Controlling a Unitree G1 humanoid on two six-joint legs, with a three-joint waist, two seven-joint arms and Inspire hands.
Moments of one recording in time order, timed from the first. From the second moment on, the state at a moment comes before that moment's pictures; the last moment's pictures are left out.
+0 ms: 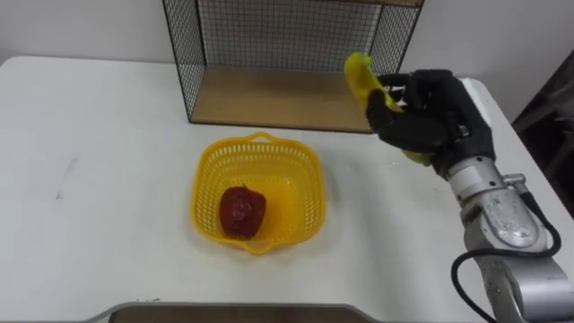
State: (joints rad) left arm 0.25 0.21 0.05 1.01 0.36 0.11 0.12; right arm -0.06 -0.33 0.06 -0.14 0.20 0.08 0.13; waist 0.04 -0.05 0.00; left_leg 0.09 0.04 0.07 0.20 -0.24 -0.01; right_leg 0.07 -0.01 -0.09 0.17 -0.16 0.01
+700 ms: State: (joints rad) left arm 0.21 0.23 -0.02 1.01 0.35 0.10 0.06; right arm -0.06 -0.33 0.18 -0.15 0.06 0.08 0.38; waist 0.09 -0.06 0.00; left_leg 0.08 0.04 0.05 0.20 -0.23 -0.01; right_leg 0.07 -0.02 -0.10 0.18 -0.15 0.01
